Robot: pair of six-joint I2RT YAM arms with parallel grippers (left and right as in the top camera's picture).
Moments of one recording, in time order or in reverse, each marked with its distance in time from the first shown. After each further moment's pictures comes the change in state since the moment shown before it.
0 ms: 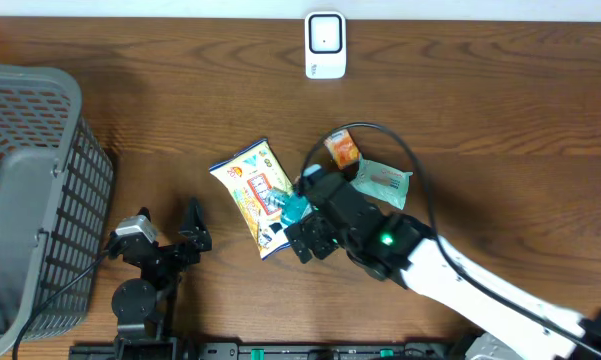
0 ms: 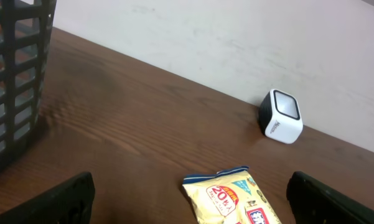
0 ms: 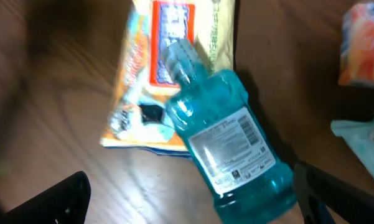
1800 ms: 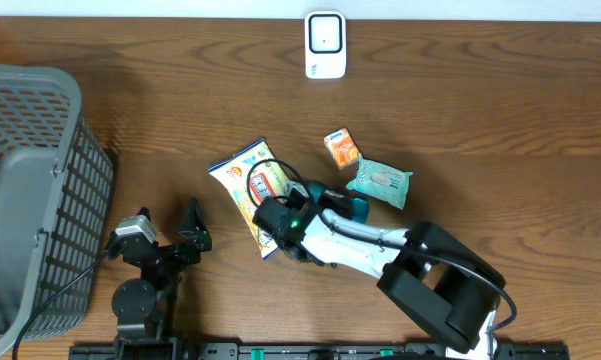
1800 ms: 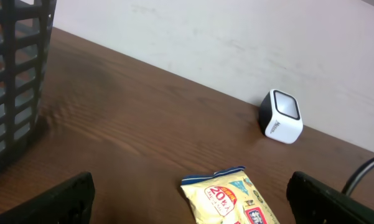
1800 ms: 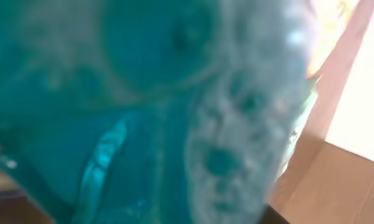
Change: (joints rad) left arm 0.000 0.000 0.000 0.000 0.000 0.000; right arm 0.109 0.573 0.225 -0.267 0.721 -0.307
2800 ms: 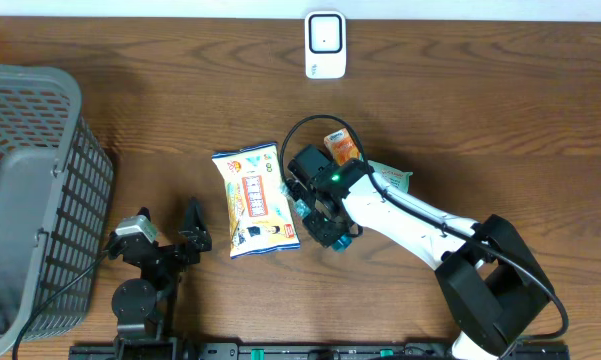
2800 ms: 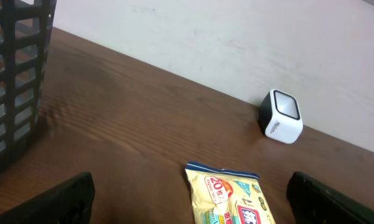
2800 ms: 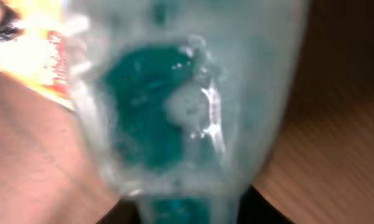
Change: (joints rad) left arm 0.000 0.000 0.000 0.000 0.000 0.000; right arm -0.219 -0.141 0.058 -0.108 -0.789 0.074
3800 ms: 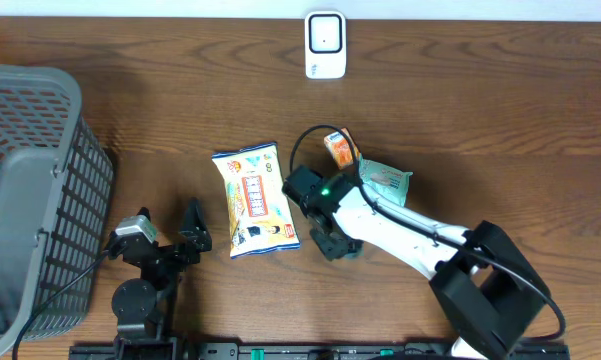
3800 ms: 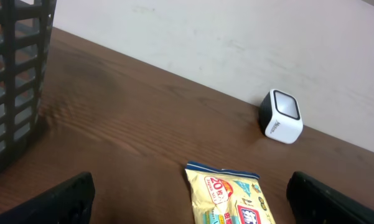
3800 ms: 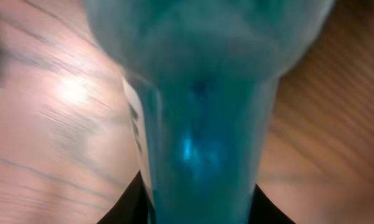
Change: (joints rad) left arm 0.000 0.000 0.000 0.000 0.000 0.000; right arm 0.071 -0.007 -0.024 -0.140 0.181 0.269
